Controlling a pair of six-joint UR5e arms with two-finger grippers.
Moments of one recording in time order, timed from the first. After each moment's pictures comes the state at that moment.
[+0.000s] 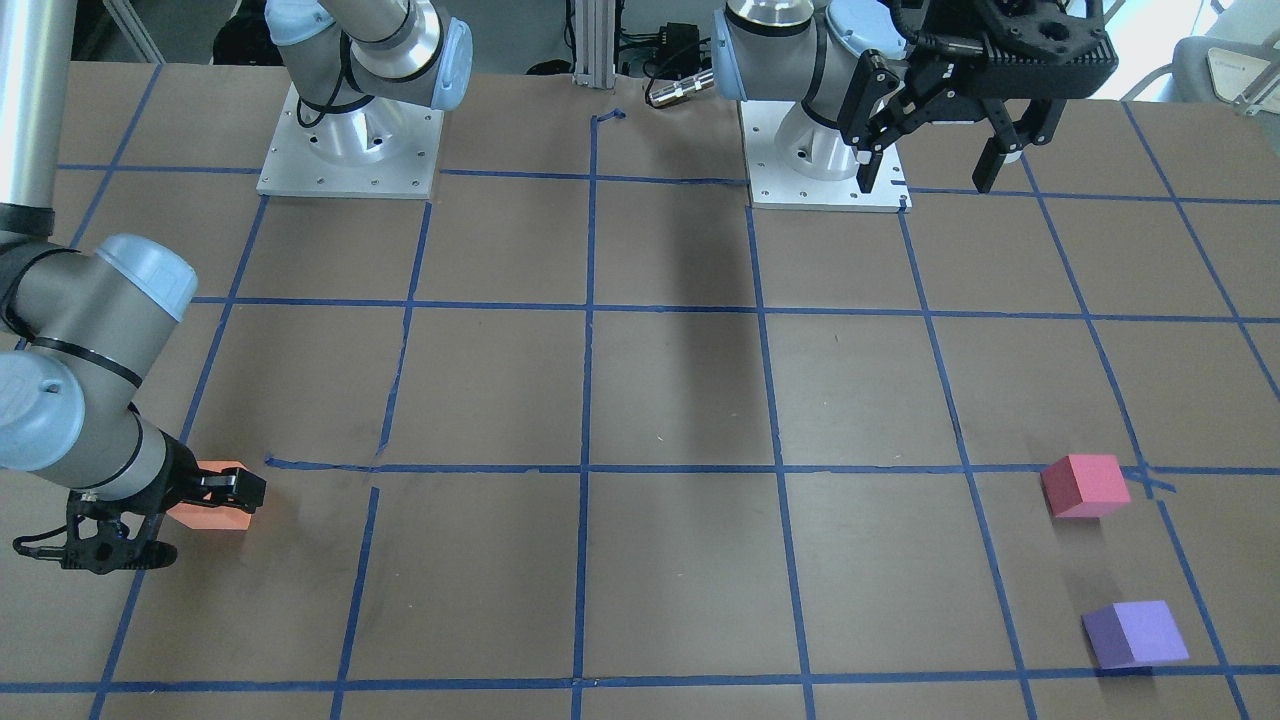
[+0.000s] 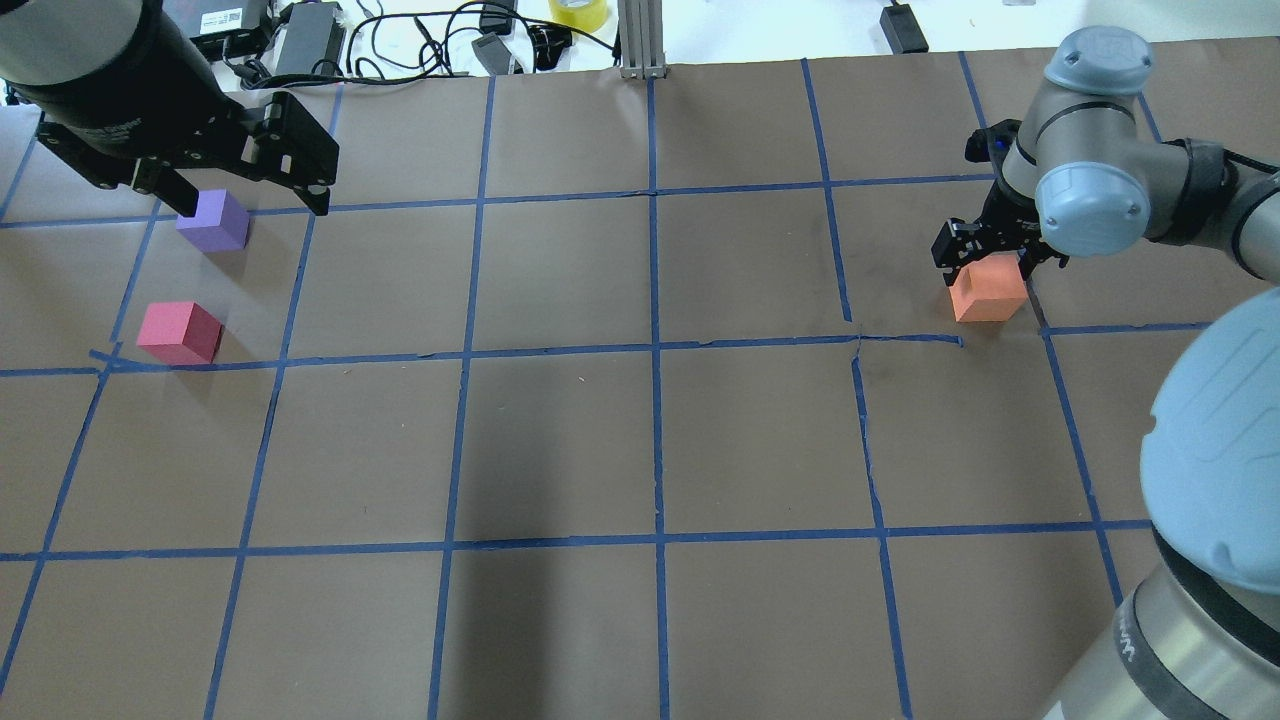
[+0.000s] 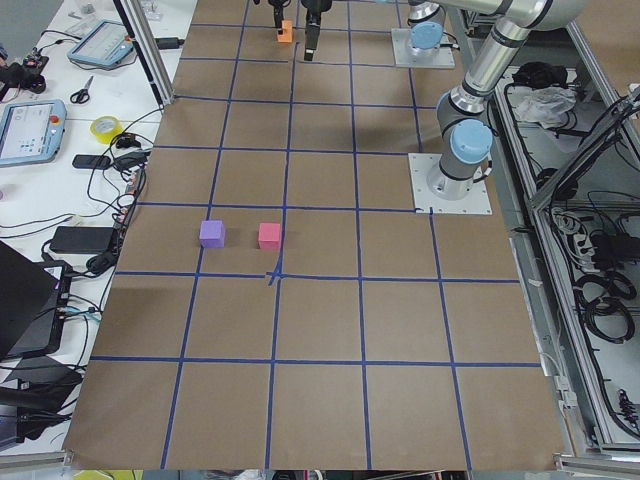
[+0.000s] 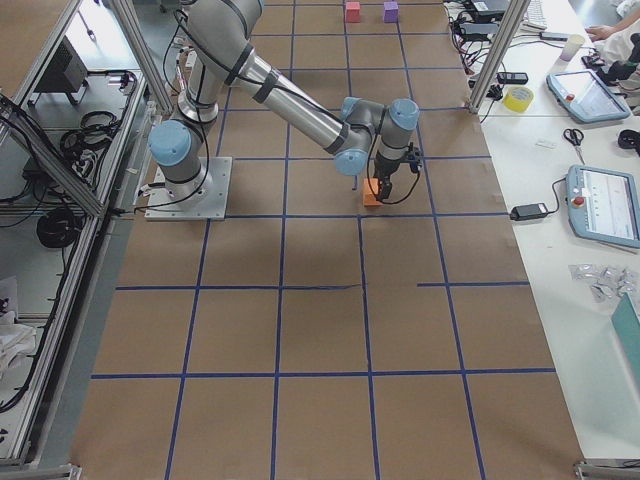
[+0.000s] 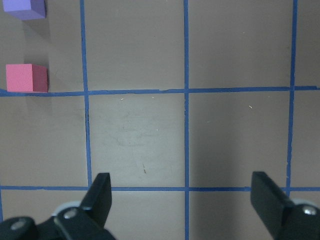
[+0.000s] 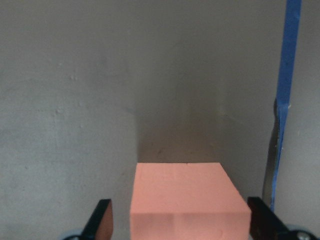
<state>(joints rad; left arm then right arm) -1.56 -1.45 -1.52 -1.58 1.62 0.02 1.32 -1.07 1.69 -2.13 -1.63 -0.26</state>
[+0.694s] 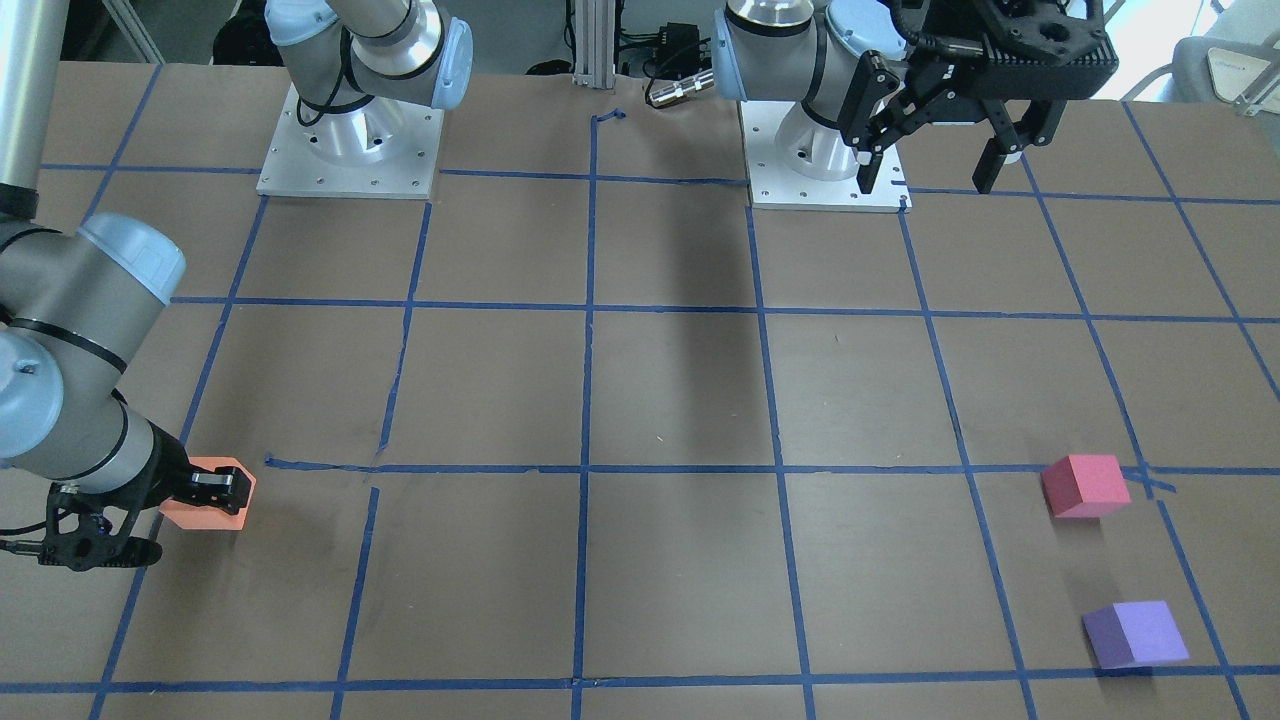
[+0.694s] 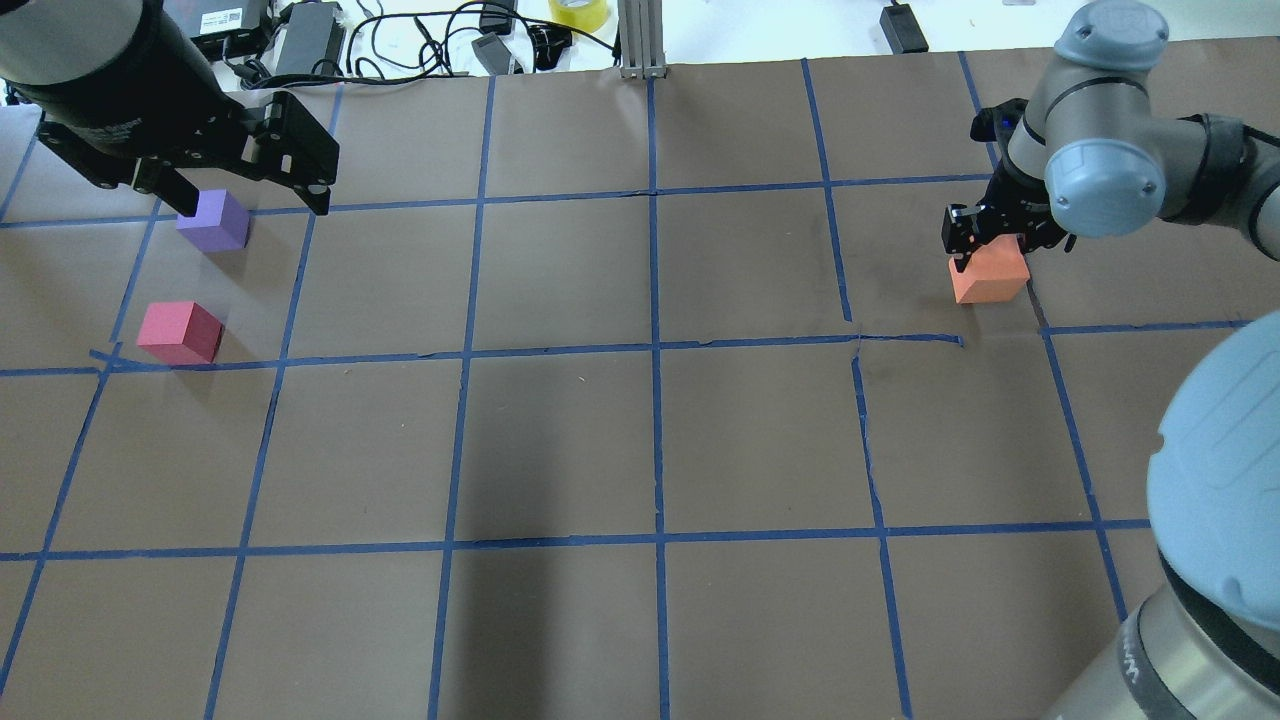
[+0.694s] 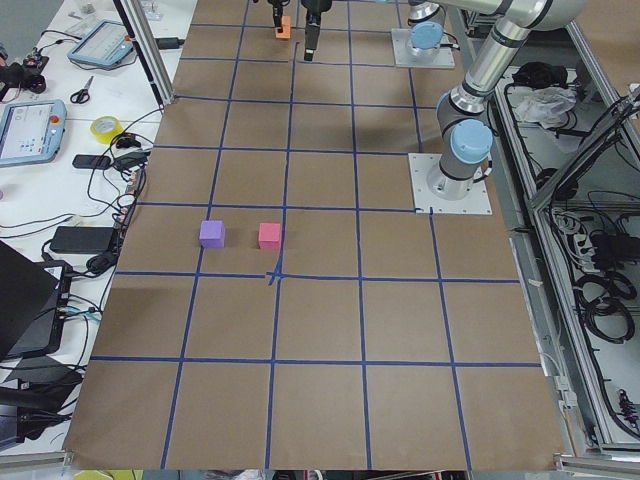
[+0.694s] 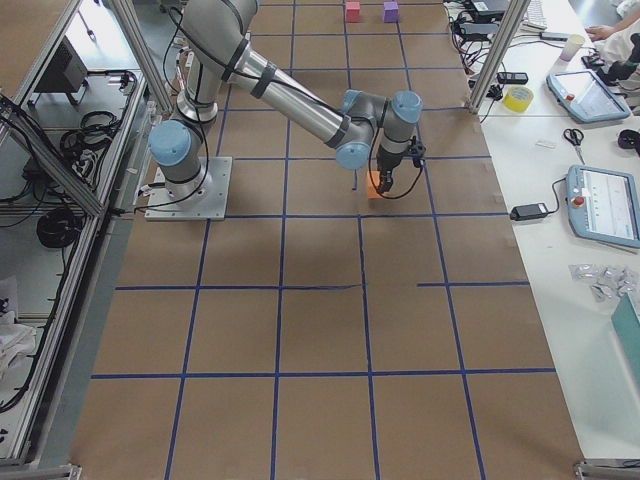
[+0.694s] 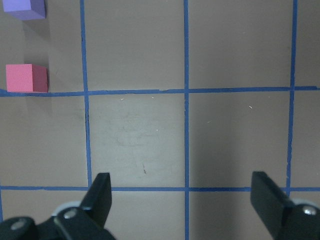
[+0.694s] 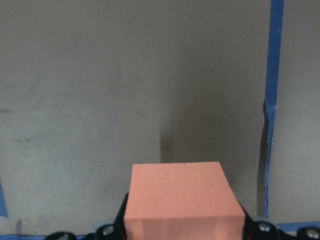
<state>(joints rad) -1.56 -1.45 -1.52 -1.58 1.62 0.02 1.34 -1.12 1.64 -2.05 -1.61 -0.20</state>
